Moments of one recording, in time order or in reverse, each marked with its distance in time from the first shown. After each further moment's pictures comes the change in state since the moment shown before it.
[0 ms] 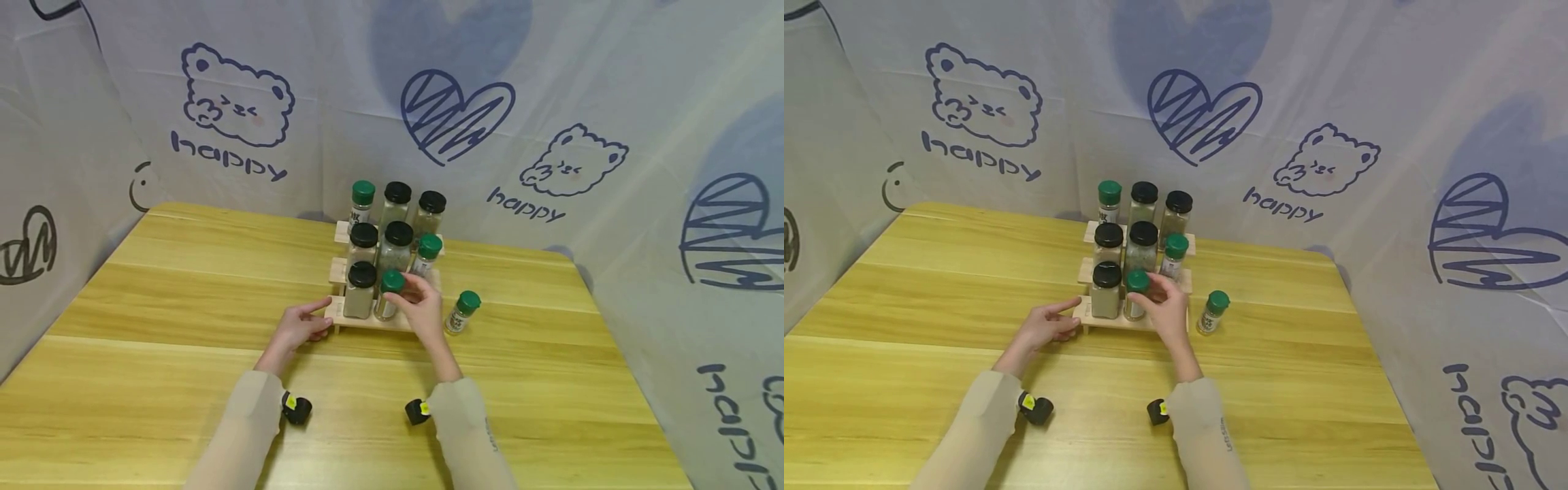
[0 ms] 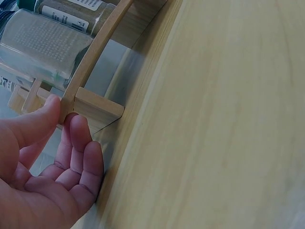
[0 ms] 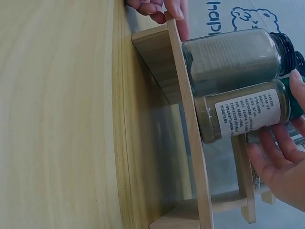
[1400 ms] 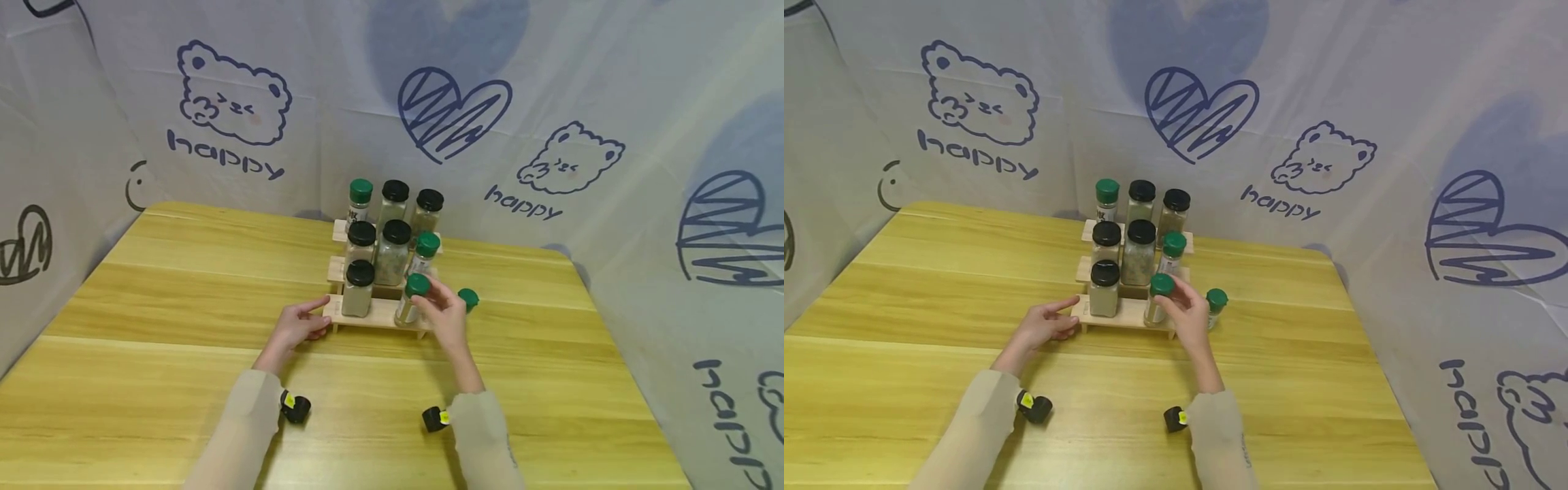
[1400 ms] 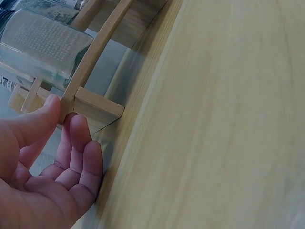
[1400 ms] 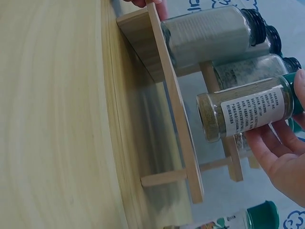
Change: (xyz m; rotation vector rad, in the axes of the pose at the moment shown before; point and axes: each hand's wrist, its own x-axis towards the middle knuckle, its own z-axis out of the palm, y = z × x) left_hand 0.002 -0.003 0.001 0.004 0.000 -0.002; right_hand -0.013 0.000 -0.035 0.079 0.036 -0.008
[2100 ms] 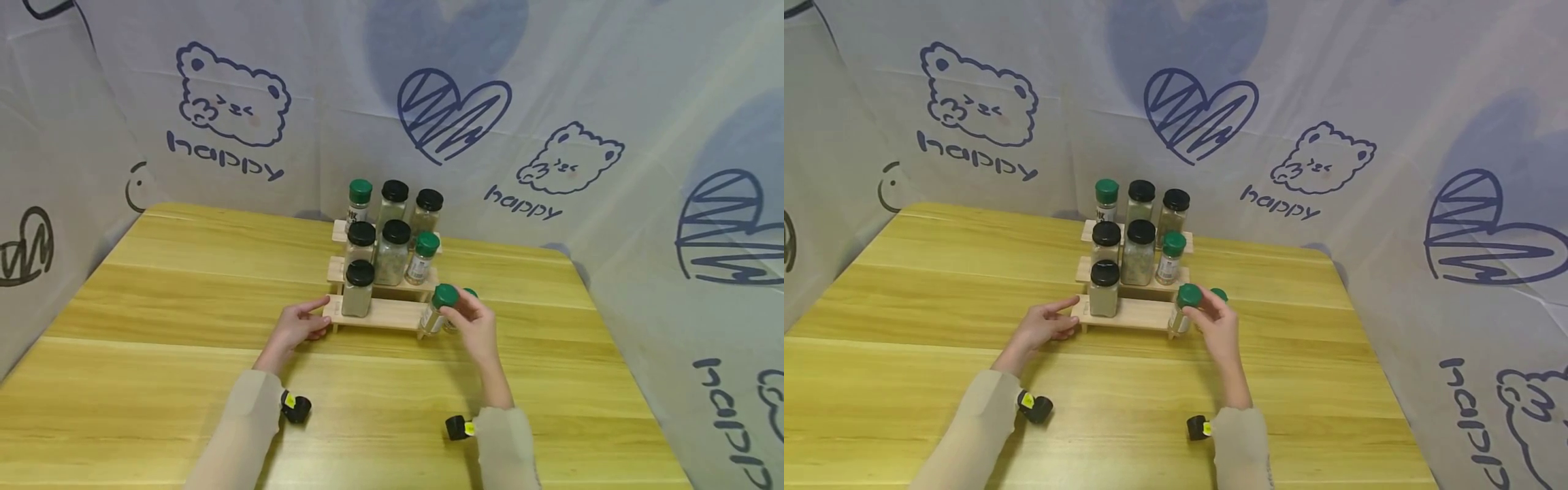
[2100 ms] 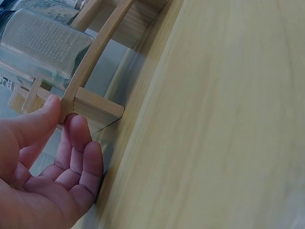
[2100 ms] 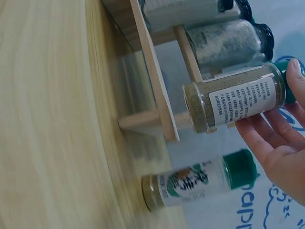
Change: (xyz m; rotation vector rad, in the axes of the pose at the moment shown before) left_hand 0.001 0.000 -0.001 0.010 -0.002 -0.002; right_hand -0.009 0.011 -0.045 0.005 0.003 -0.010
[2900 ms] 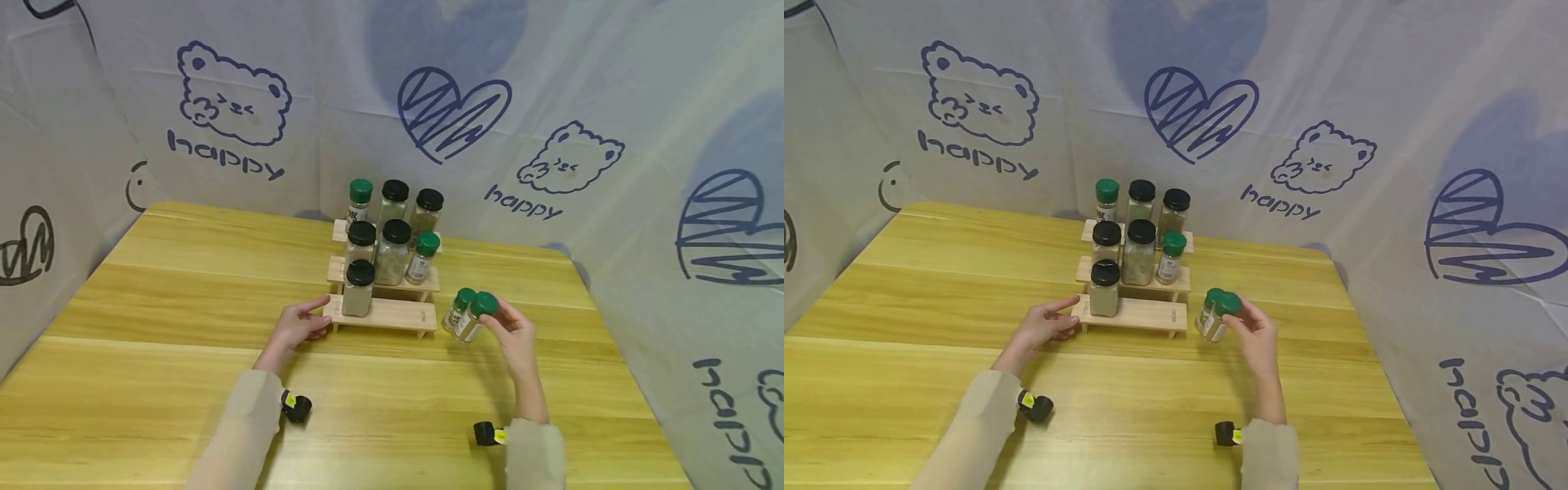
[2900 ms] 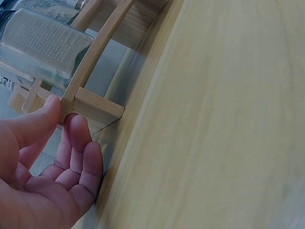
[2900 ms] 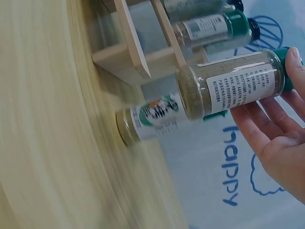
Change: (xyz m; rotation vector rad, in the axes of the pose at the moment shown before) left_hand -0.002 0.000 0.001 -0.018 0.000 -0.005; right_hand -0.013 0.001 -0.053 0.029 0.079 0.006
